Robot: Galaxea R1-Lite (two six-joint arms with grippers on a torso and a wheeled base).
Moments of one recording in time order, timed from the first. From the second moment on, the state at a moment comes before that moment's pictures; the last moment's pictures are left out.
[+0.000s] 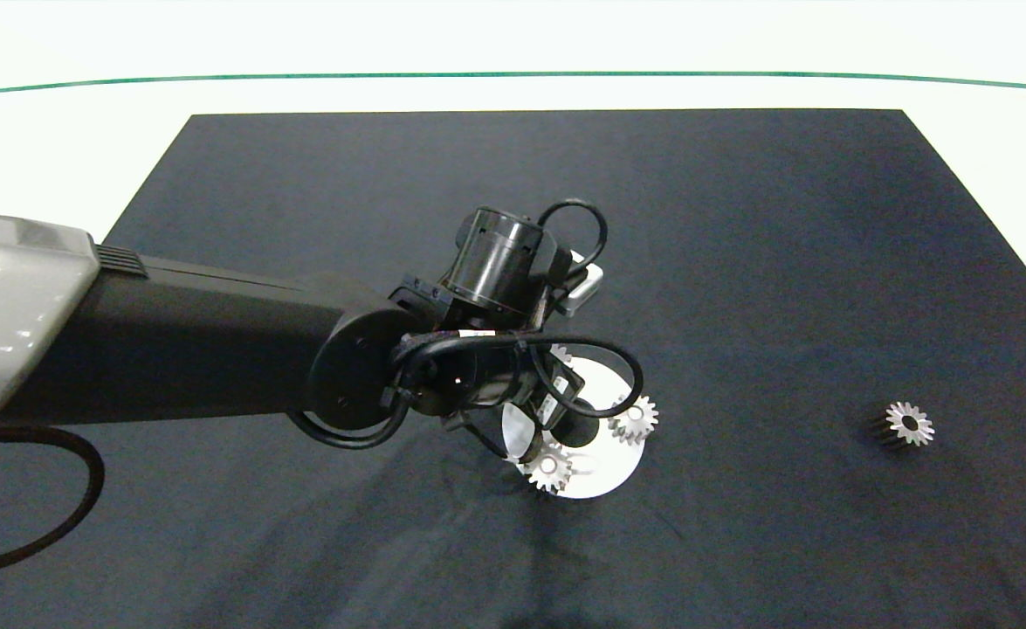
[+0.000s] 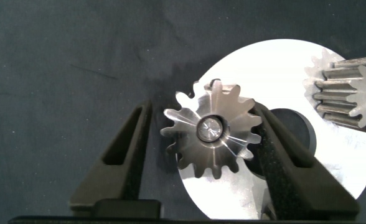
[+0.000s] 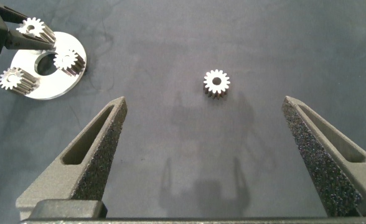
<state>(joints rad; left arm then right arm) -0.78 1.96 -1.46 0.09 0.23 0.21 0.15 0.49 -0.52 0.12 -0.04 -0.03</state>
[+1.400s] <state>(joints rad) -0.80 1.94 -1.41 0.07 0.25 0.20 0.15 0.49 -0.52 0.12 -0.04 -0.04</state>
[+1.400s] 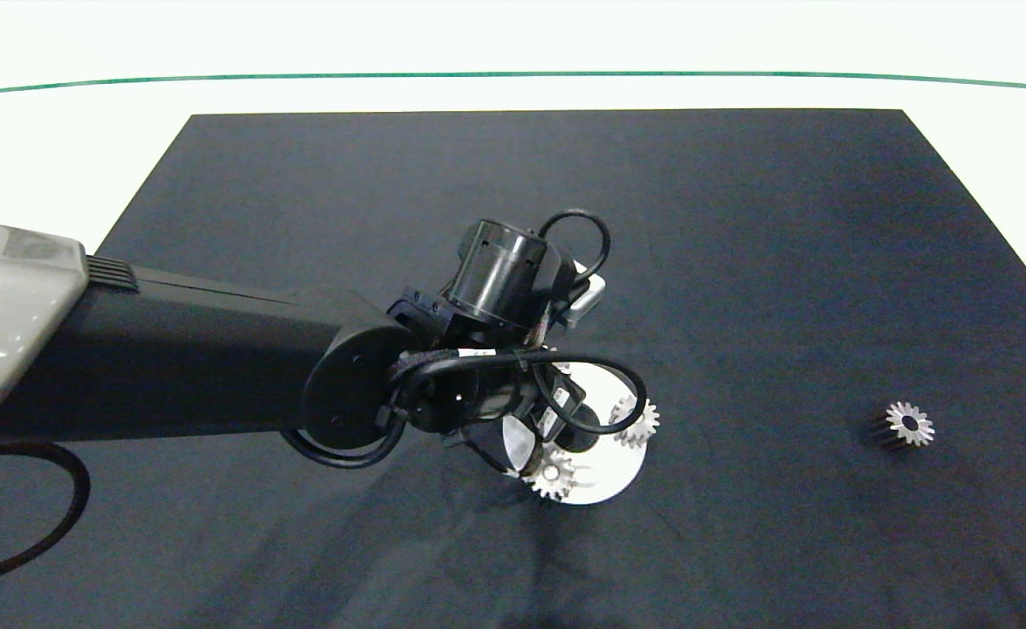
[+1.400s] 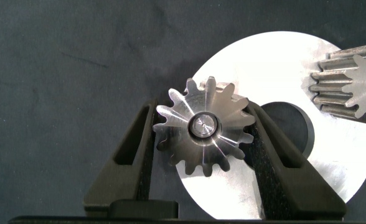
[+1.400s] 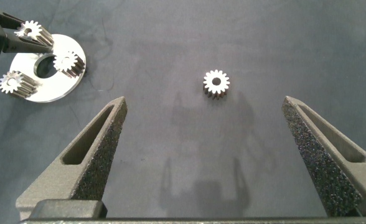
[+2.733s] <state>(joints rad) -0.79 1.85 -1.41 0.12 0.27 0.20 0.15 0.49 -0.54 0.12 -0.05 -0.05</state>
